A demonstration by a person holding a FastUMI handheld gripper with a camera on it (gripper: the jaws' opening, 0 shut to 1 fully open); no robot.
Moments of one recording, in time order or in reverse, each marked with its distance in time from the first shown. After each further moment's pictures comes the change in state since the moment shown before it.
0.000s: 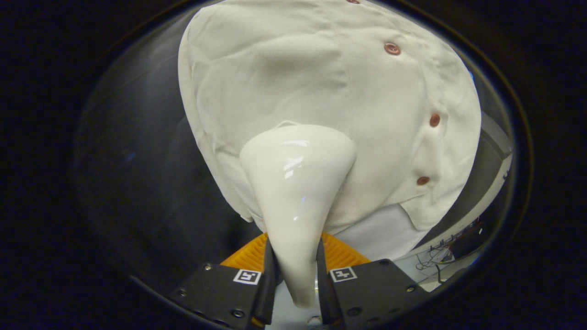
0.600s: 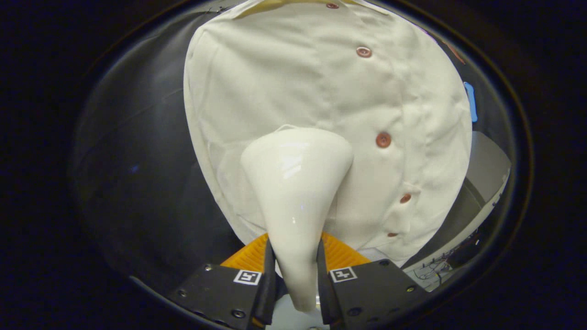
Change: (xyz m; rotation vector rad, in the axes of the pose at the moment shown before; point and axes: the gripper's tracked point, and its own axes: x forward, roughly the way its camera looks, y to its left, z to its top) arm -0.049 0.001 0.072 -0.011 -0.152 0.019
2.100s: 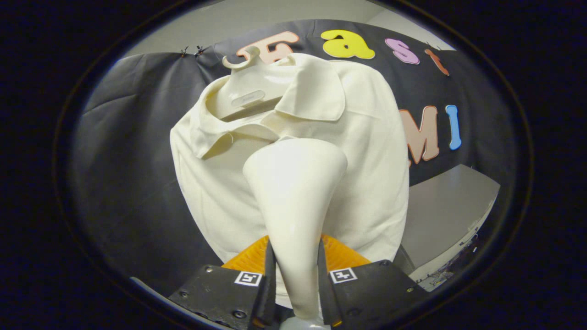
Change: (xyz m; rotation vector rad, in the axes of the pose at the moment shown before) arm -0.122 -0.056 0.151 0.102 -0.270 0.005
